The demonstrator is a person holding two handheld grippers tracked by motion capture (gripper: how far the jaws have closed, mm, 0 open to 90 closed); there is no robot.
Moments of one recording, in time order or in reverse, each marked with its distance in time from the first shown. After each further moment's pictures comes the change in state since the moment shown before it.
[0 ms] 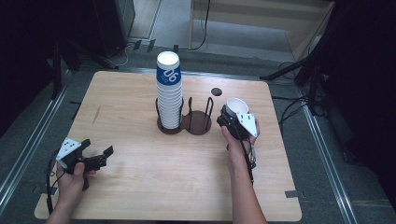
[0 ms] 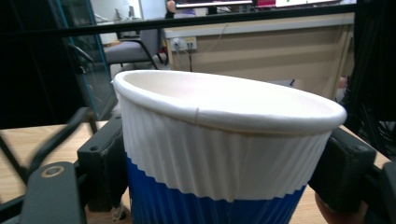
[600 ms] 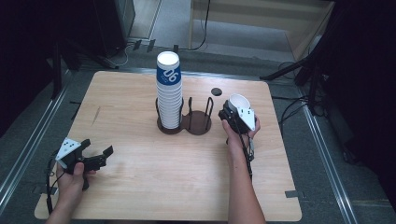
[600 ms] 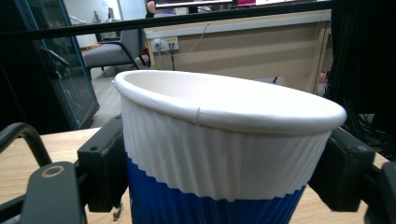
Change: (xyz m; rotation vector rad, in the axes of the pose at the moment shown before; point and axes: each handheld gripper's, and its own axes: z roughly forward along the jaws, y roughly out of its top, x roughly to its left) left arm 0.000 0.000 0.000 -0.002 -0.002 -0.007; right arm -0.002 -0.005 0.028 -0.008 -0.078 0.017
